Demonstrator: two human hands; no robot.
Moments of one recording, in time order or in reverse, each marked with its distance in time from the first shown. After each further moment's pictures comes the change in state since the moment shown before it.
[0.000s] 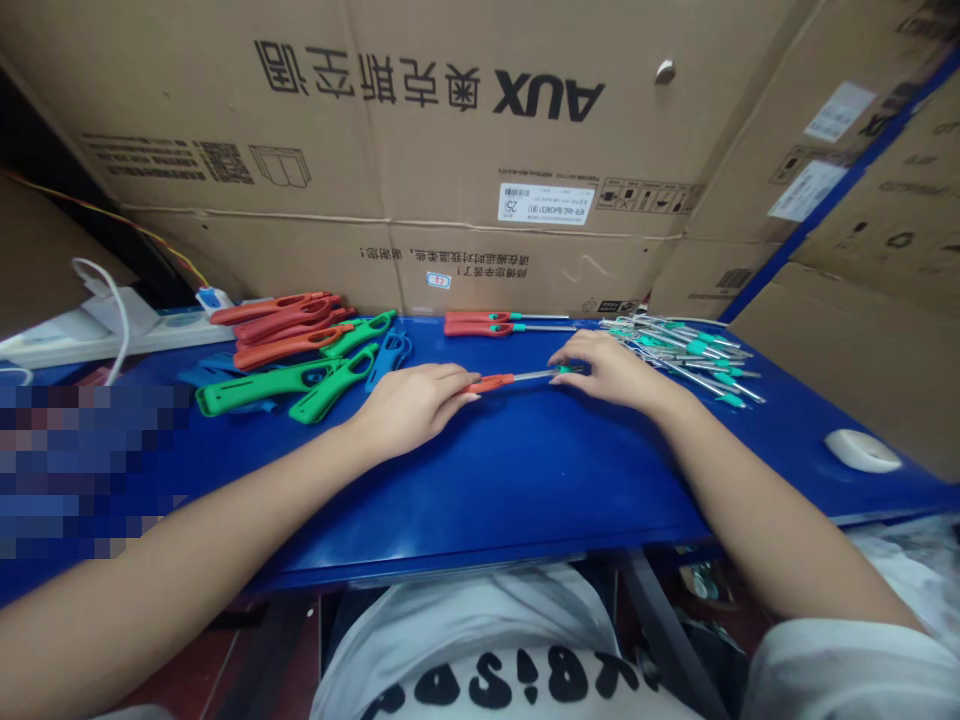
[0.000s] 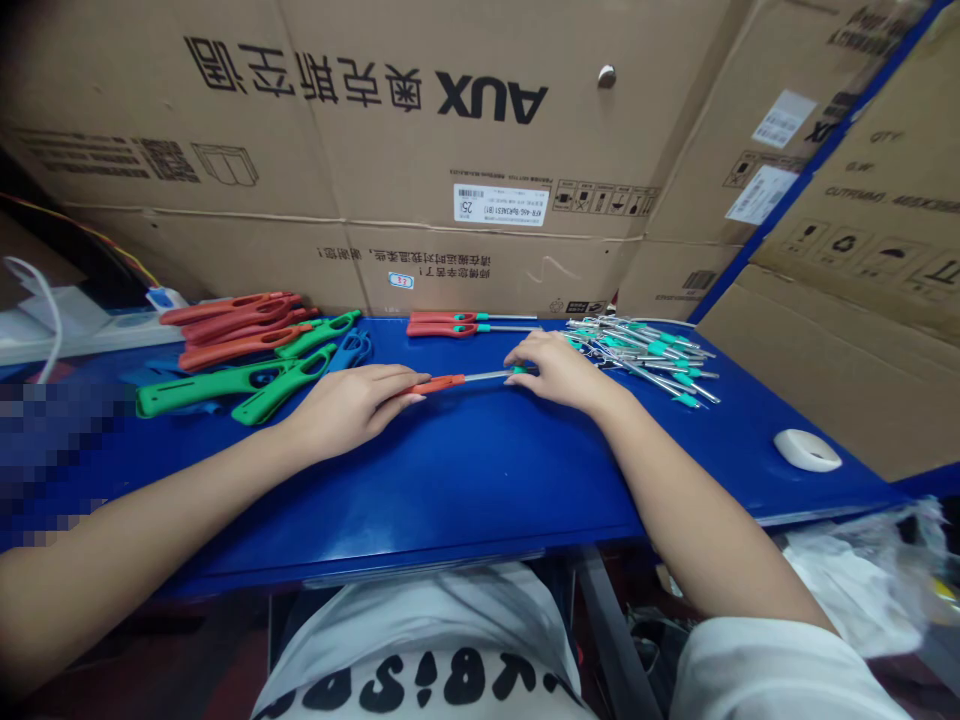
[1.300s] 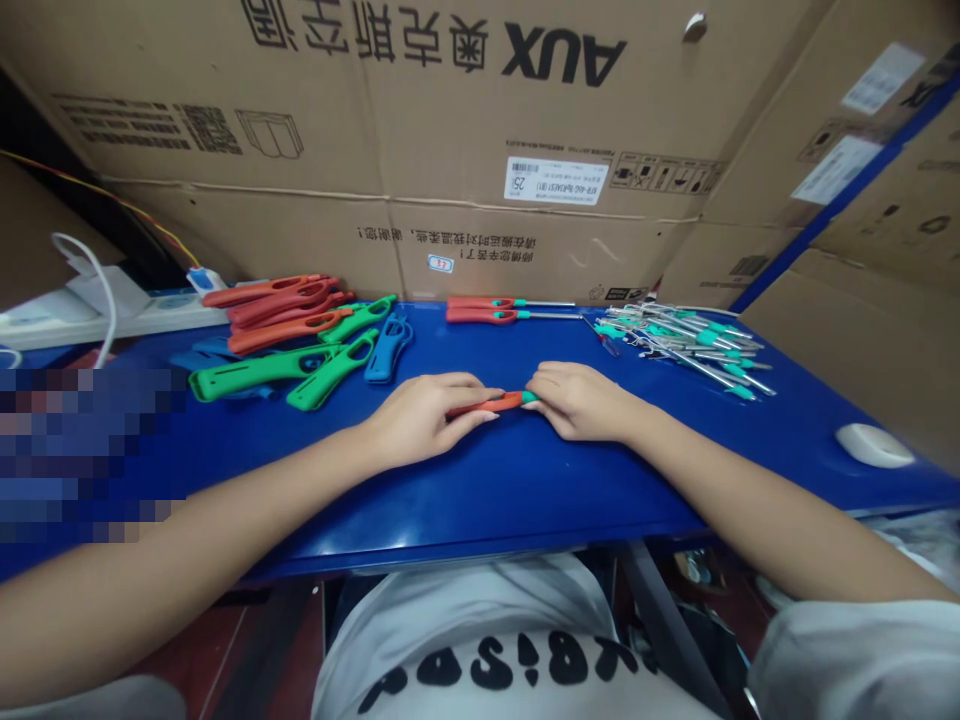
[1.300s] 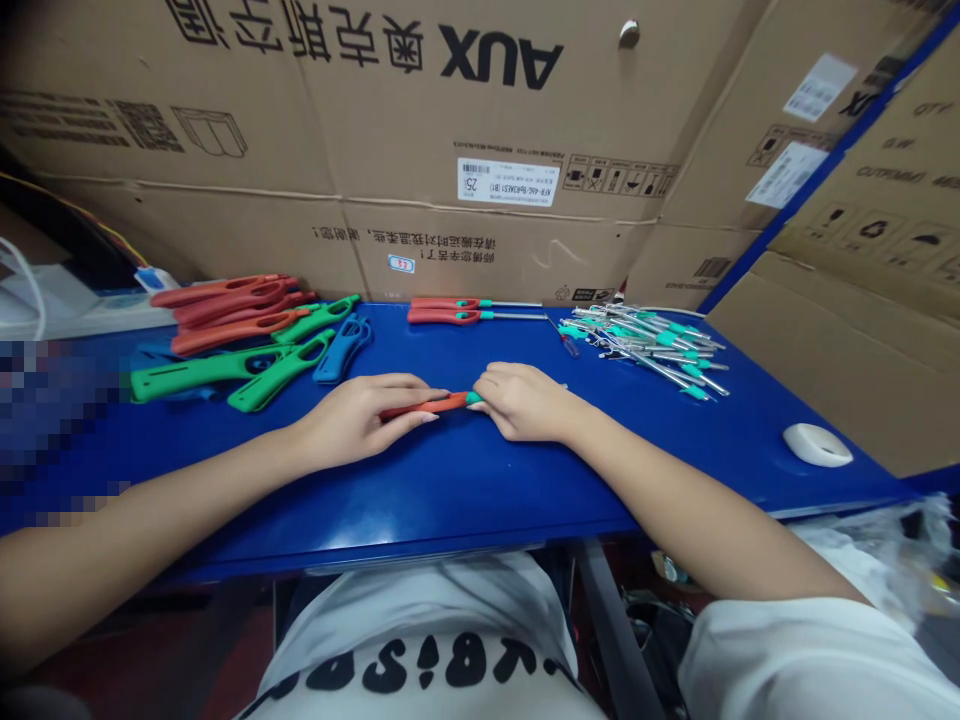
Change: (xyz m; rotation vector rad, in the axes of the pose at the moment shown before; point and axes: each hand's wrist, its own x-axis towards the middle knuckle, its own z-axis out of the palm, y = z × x) left_hand -0.009 0.013 0.011 -0.403 -0.026 0.057; right_hand -0.004 -0.056 0.030 -0.218 -0.031 -0.382
